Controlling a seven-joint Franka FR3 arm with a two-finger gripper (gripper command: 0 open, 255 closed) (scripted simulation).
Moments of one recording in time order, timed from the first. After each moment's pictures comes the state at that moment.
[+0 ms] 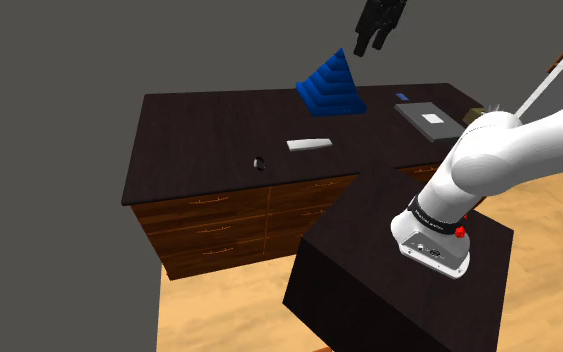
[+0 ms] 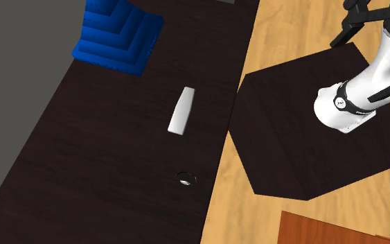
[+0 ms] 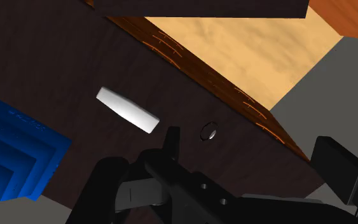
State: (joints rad) arm 0.00 -0.82 0.01 -2.37 0.04 1.64 0.04
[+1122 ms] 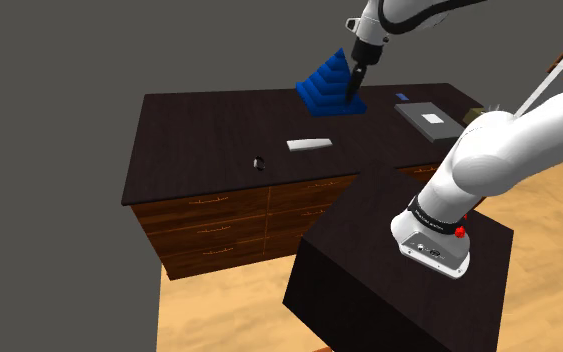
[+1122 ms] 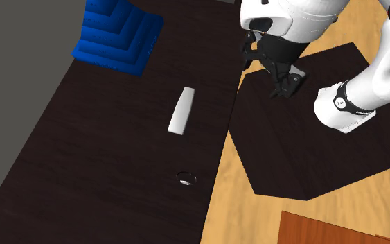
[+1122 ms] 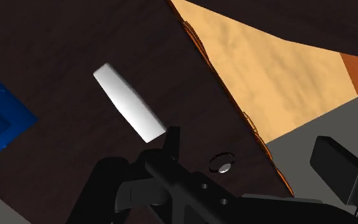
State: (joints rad) arm 0.02 -0.59 -0.26 -2.63 -0.11 2.09 -0.45
